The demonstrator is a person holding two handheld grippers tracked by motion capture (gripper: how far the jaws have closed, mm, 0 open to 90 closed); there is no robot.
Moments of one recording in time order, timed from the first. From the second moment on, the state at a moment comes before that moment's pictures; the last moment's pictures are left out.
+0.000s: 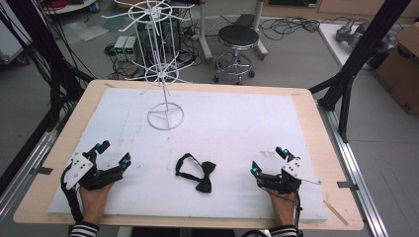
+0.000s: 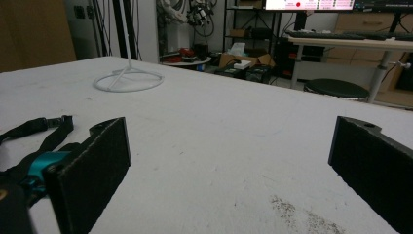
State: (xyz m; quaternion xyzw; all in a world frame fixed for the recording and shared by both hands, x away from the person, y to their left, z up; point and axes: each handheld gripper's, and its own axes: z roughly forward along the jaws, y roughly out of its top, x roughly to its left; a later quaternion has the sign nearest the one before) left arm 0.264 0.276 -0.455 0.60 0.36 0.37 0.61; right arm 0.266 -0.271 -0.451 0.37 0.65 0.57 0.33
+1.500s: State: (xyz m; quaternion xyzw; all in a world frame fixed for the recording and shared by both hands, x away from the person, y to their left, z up) left arm 0.264 0.276 -0.454 0.60 0.36 0.36 0.61; right arm 0.274 -0.239 -0.411 0.34 0.71 0.54 0.30
